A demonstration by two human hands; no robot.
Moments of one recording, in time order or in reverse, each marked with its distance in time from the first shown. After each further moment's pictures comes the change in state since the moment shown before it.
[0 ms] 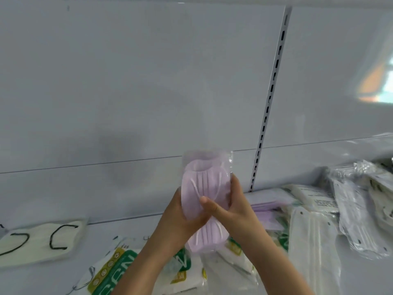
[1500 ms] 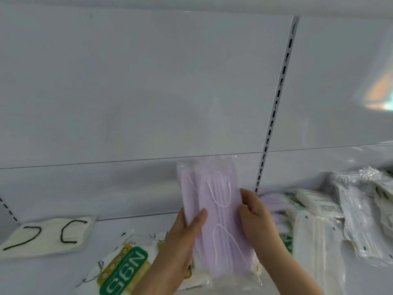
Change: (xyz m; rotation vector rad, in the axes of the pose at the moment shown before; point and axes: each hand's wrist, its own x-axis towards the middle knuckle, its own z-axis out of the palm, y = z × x) left_hand -0.031 -0.014 0.005 -0.650 -0.027 -0.237; right_hand -0.008 0.016 -0.016 -0.241 0.257 0.082
